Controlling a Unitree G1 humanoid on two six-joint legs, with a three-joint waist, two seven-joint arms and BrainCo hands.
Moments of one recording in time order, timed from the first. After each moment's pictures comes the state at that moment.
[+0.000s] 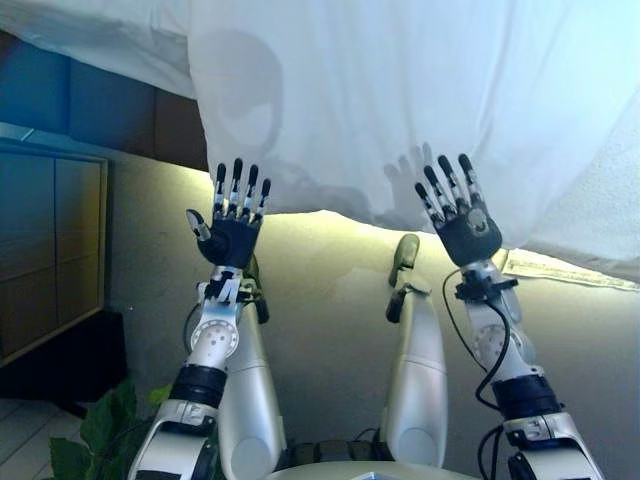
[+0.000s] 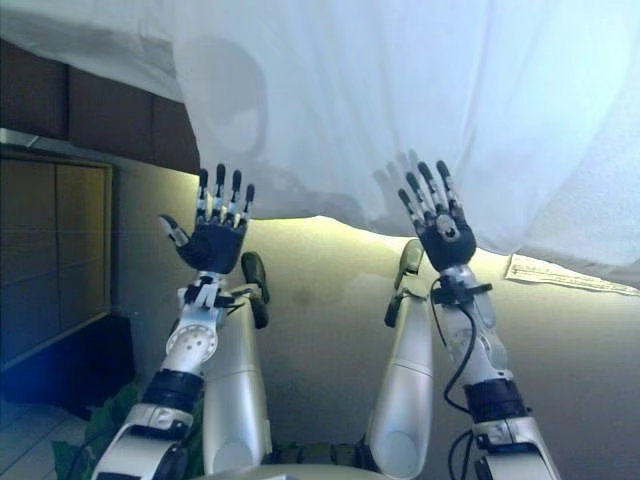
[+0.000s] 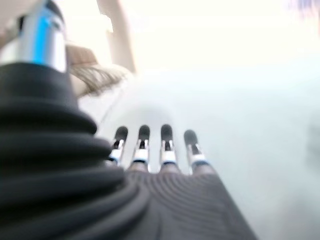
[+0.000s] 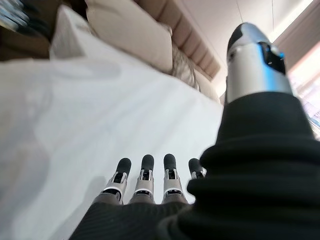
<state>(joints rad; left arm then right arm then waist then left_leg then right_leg) -0.38 0.13 -0.08 0.35 -1.60 -0.06 -0.75 -0.32 -0.36 0.07 0.18 1.15 -0.13 0.44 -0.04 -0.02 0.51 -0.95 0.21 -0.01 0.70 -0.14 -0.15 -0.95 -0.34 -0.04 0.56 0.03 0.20</state>
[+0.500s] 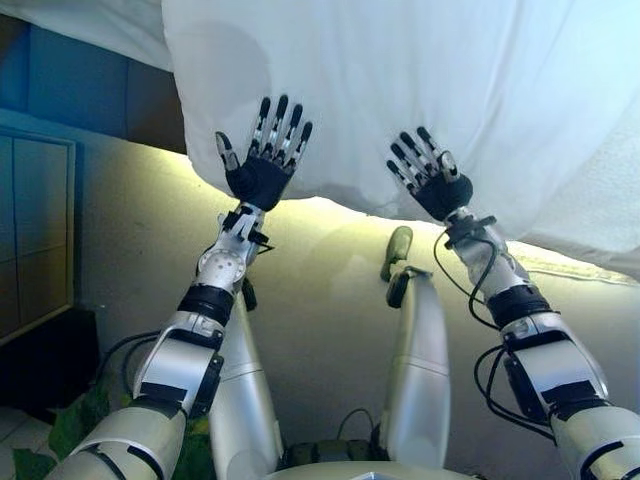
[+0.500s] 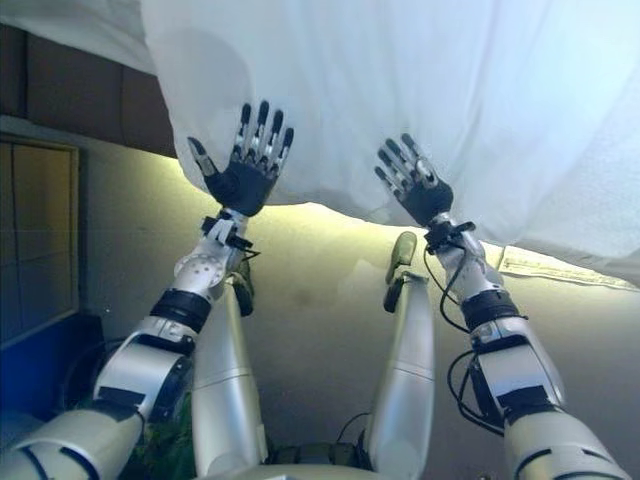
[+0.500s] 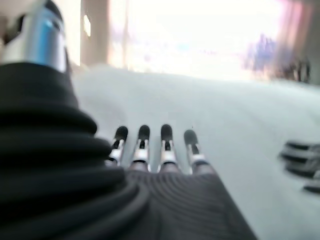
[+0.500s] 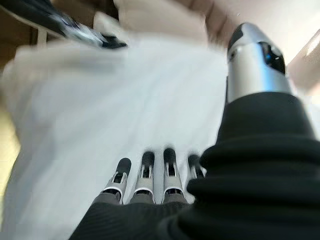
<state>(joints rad) -0.79 0.27 -0.16 0.84 -1.59 0.08 -0.71 -0.78 -0.47 0.21 0.92 1.27 0.03 0.57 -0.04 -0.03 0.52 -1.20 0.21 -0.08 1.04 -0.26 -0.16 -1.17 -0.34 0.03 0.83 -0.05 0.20</state>
